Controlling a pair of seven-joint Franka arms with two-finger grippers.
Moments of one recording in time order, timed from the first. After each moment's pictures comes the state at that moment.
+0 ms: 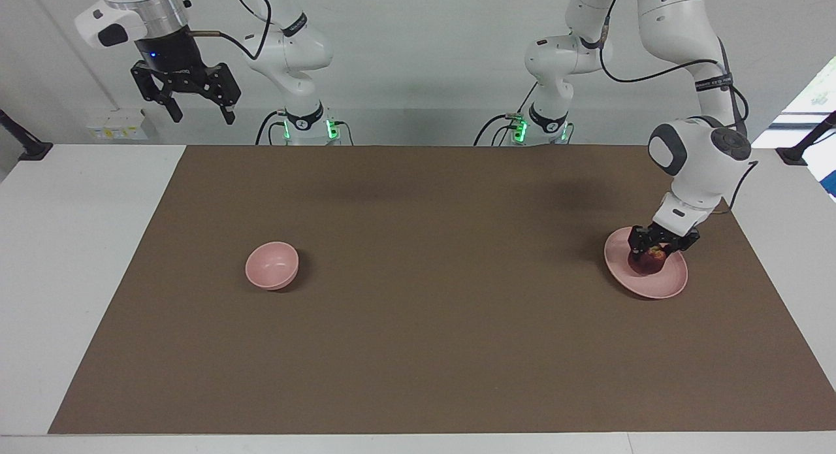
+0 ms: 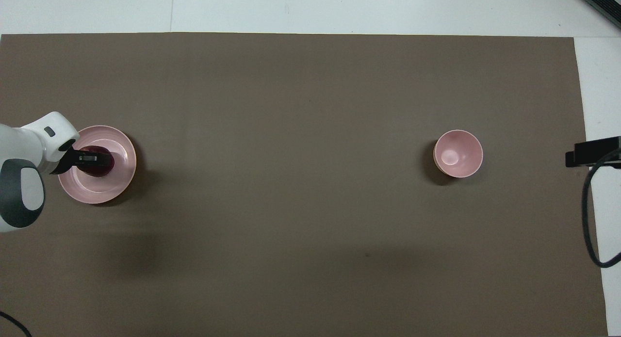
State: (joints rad) left arm 0.09 0.16 0.03 -2.12 -0.02 2.40 0.24; right arm 0.09 -0.09 -0.09 -1.51 -0.01 1.48 0.15
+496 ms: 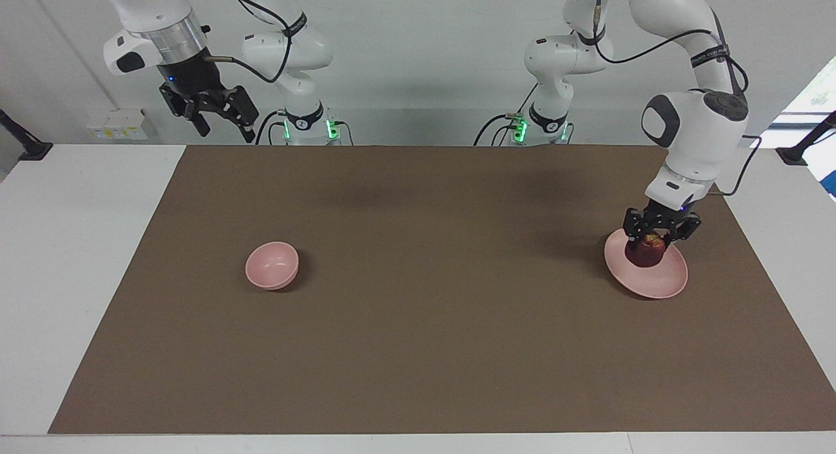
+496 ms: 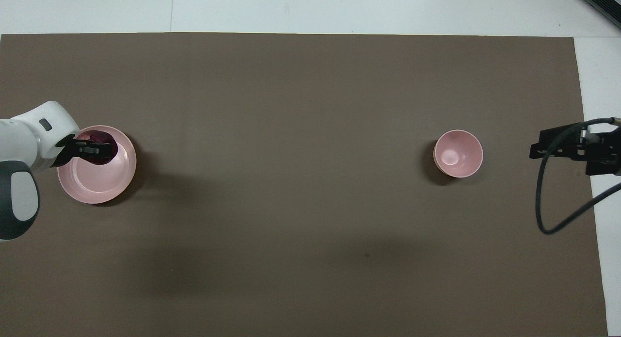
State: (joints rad) left arm 0.00 0.01 0.01 -2.12 -0.02 2.35 0.23; right arm 0.10 -0.08 -0.08 -1.60 0.08 1.55 0.32
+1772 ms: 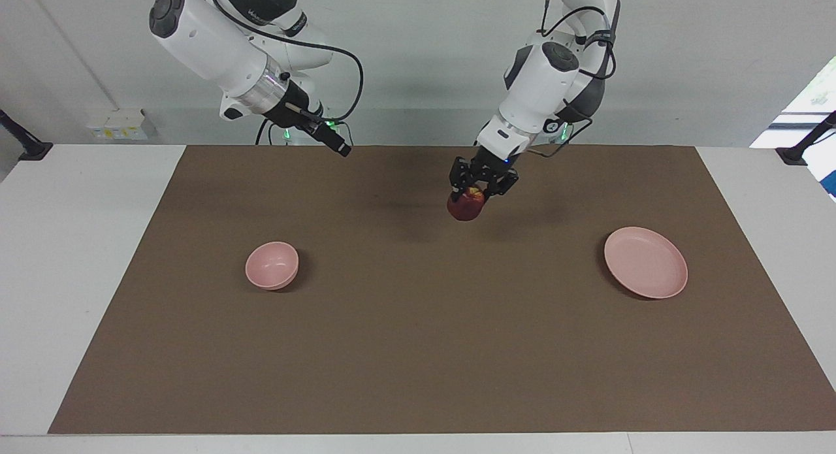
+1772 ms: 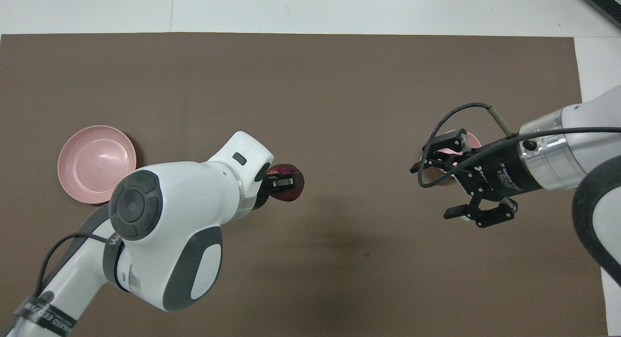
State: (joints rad) left arm -0.60 -0.04 -0.03 -2.08 -0.37 2.39 -0.47; right arm 0.20 -0.05 -0.08 -1.77 0.56 1.58 0.98
